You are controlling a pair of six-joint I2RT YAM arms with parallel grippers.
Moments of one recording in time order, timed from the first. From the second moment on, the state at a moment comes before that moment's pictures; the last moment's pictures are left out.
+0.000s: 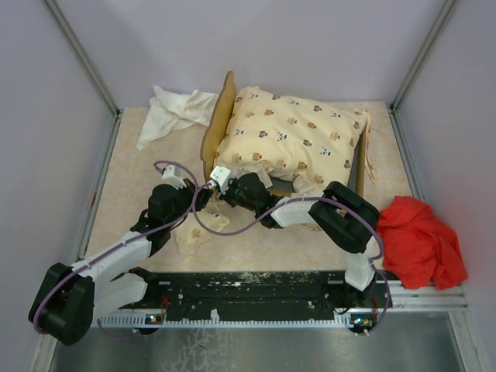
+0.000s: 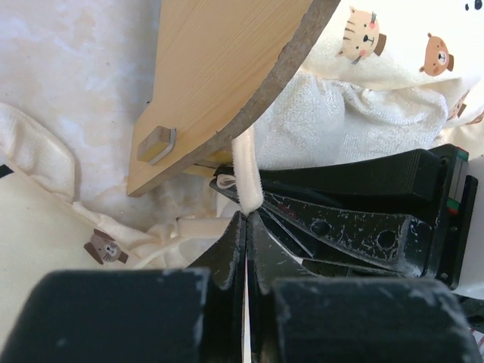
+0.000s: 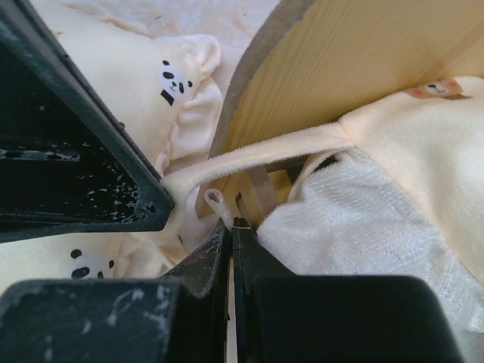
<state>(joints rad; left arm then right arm) -0.48 1.04 0.36 0.41 0.01 -0.66 0.92 1.89 0.96 0.67 -0.02 -0.26</state>
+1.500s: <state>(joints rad) -0.39 1.00 0.56 0.03 -0.02 -1.06 0.90 1.92 0.94 0.94 -0.24 -0.47</state>
